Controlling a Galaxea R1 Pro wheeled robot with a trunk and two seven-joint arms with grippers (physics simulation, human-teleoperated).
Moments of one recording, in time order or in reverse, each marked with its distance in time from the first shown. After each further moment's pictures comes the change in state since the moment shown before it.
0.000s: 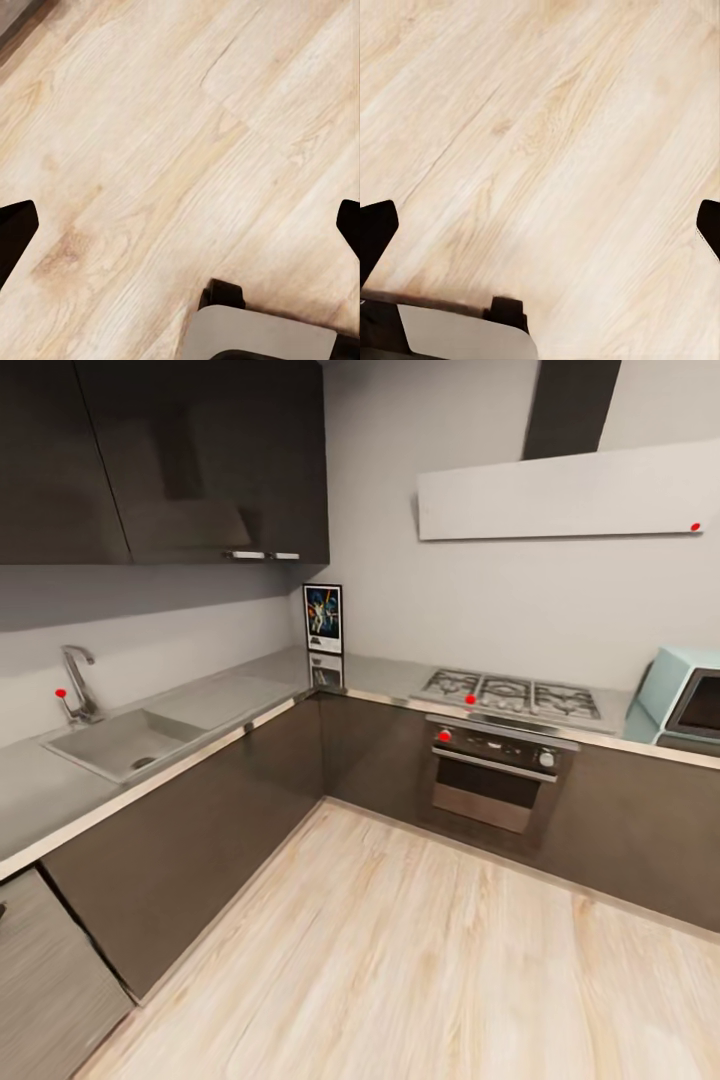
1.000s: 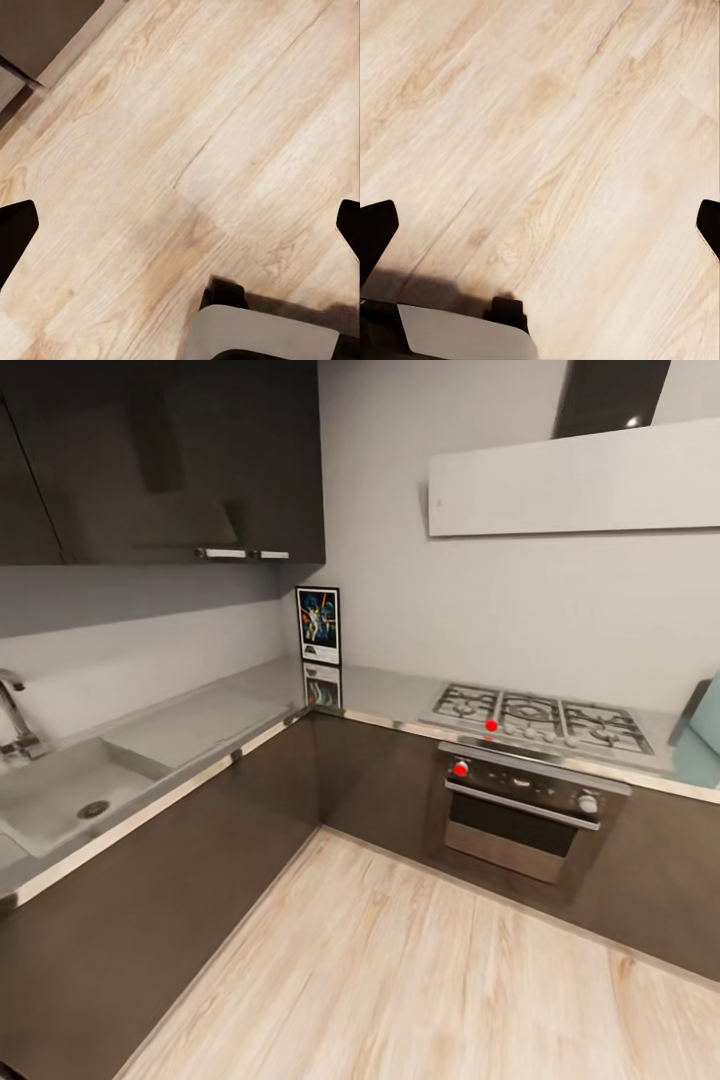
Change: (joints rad) left arm 0.000 0.003 0.000 0.002 0.000 0.000 0.000; right arm 0.000 0.000 0.000 0.000 0.000 0.000 0.000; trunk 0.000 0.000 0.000
